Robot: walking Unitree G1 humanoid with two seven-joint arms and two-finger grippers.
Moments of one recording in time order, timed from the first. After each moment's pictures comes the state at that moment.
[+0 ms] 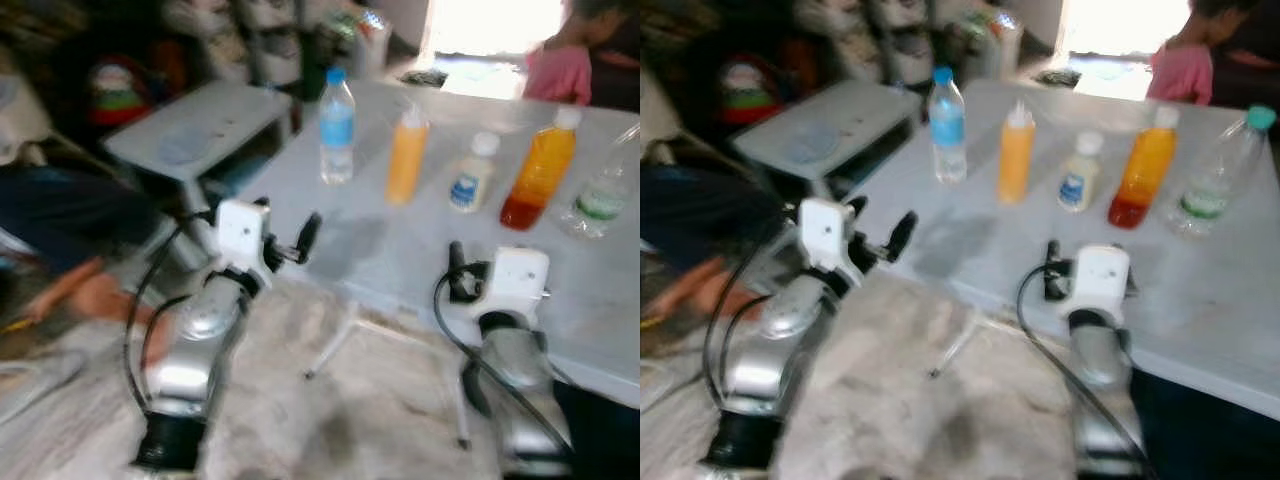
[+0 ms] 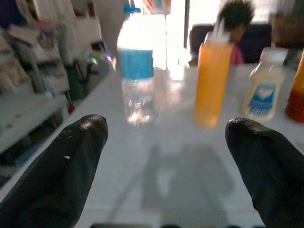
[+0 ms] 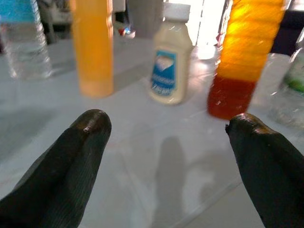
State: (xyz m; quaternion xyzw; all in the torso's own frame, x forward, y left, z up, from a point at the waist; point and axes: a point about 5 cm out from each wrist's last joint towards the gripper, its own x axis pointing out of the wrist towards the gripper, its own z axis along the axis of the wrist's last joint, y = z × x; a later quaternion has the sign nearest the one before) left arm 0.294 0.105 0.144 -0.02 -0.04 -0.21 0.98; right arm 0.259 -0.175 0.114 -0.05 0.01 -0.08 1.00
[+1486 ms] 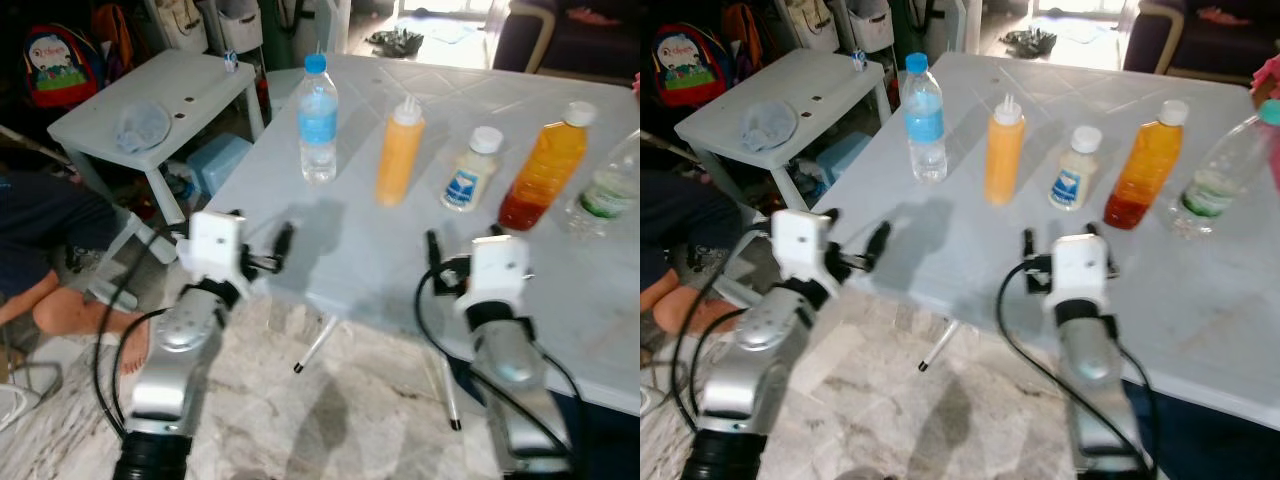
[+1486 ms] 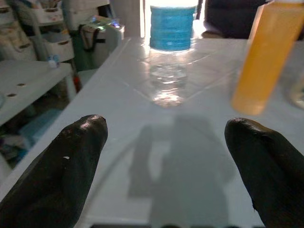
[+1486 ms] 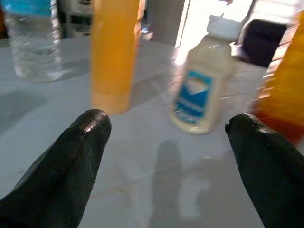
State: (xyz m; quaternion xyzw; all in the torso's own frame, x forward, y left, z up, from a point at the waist) left arm 0.283 0.129 0.142 -0.02 -0.02 -0.16 0.99; right arm 0.258 -0.160 0.126 -0.09 -0.03 0.00 1.00
